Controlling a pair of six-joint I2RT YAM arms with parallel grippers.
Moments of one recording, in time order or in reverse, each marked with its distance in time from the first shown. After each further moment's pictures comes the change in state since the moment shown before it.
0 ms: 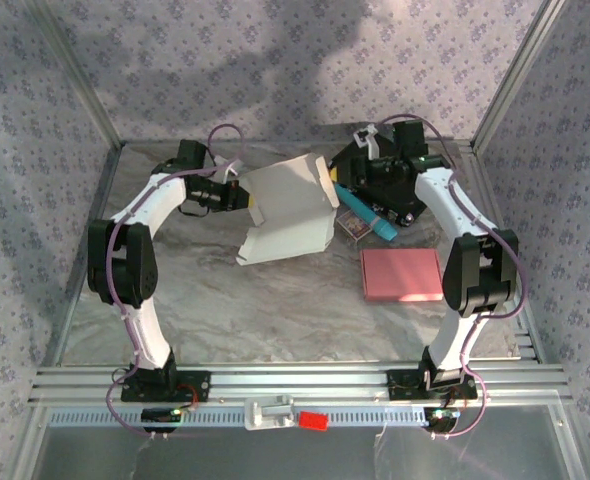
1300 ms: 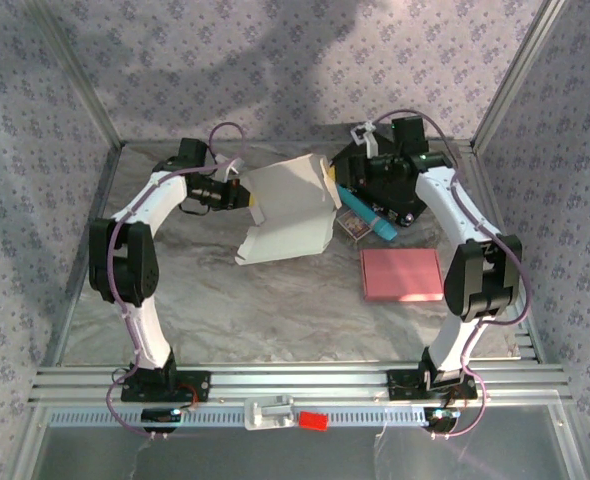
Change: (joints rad) left arm 0.000 0.016 0.031 -0.023 0.001 0.011; right arm 0.027 -0.034 0.028 -0.051 0.027 -0.060
